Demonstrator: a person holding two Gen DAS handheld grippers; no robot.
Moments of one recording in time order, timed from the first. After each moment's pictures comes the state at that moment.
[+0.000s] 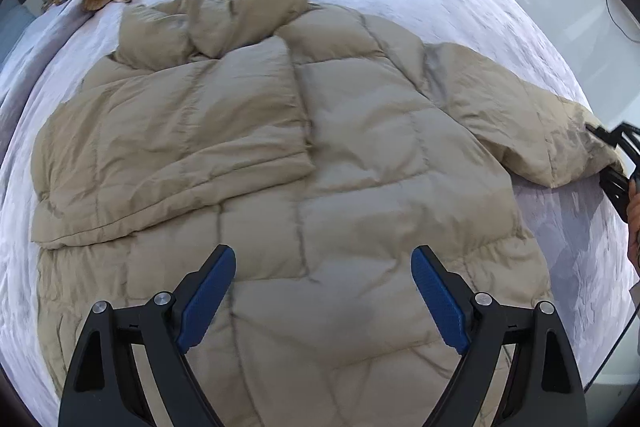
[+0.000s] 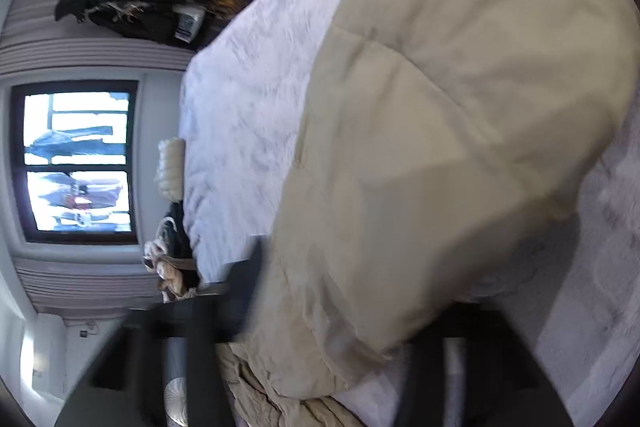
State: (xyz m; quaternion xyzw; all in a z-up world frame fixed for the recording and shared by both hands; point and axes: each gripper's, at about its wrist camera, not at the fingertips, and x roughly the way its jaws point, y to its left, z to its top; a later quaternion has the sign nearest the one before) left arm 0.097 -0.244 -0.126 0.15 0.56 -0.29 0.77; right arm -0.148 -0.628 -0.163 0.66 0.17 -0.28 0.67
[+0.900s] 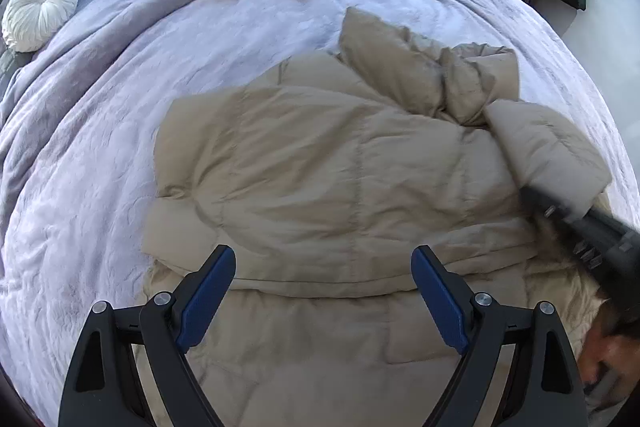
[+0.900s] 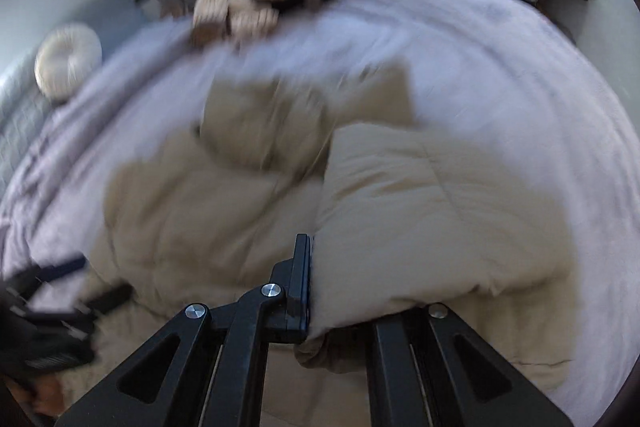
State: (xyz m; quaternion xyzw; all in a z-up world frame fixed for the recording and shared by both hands) left arm 0.220 -0.086 -0.130 0.07 0.53 -0.18 0.82; right arm 0.180 -0.269 -0.132 0.11 0.48 -0.11 0.86
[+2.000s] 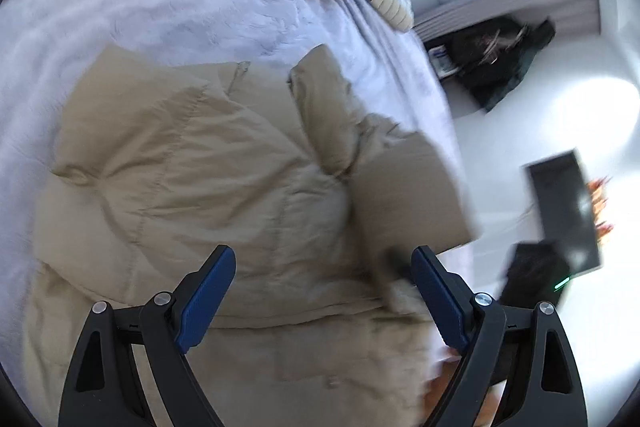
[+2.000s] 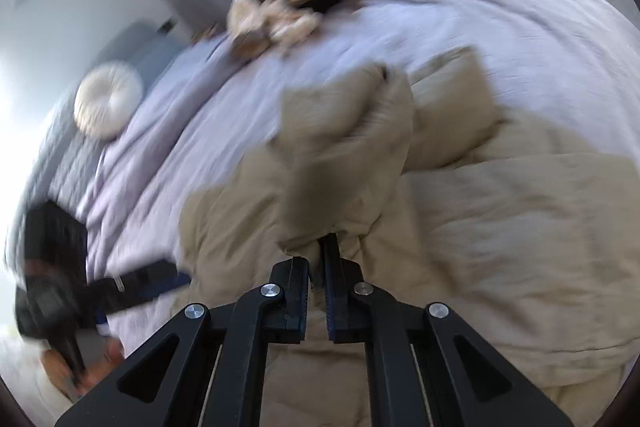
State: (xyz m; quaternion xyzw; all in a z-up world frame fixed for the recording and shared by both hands) left arm 0.284 -0.026 -0.135 -0.28 0.56 -0.36 0.69; right arm 0.202 -0.236 -0.120 0.21 0.45 0.00 0.87
